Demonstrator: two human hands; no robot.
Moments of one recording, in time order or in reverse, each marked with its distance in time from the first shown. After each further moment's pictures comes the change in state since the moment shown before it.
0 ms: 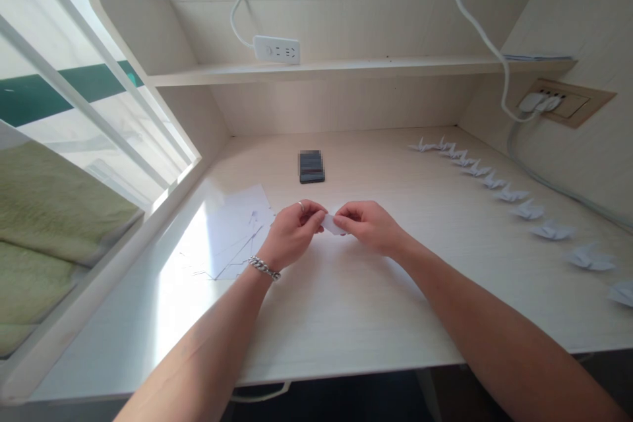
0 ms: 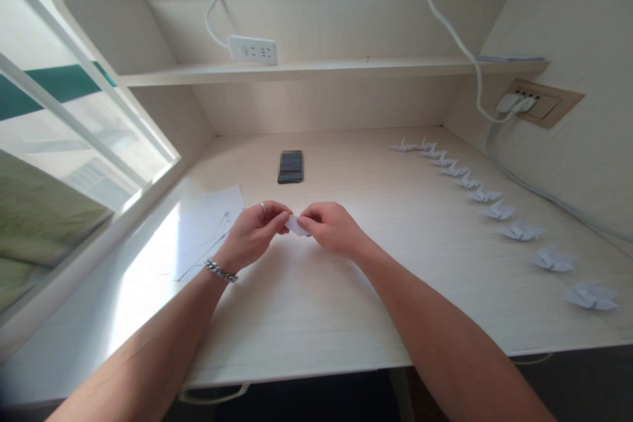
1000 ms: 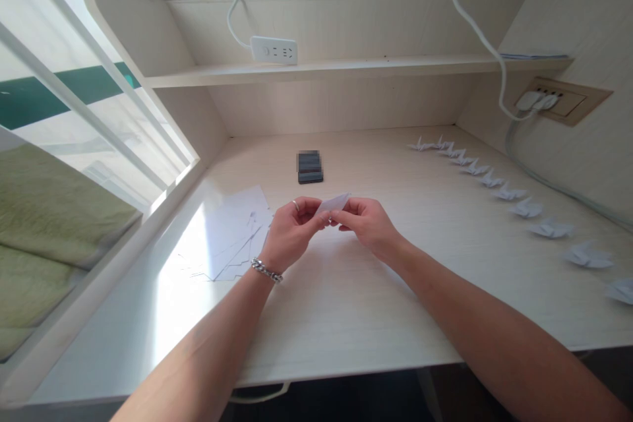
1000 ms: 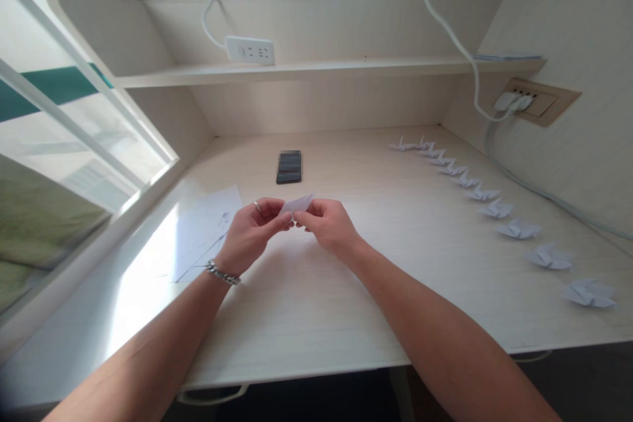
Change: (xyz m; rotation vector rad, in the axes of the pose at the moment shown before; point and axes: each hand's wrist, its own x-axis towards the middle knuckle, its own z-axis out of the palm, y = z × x) left_hand 0.000 0.000 0.009 -0.476 0.048 -0.001; right_hand 0.002 -0.007 0.013 0.459 0.148 0.107
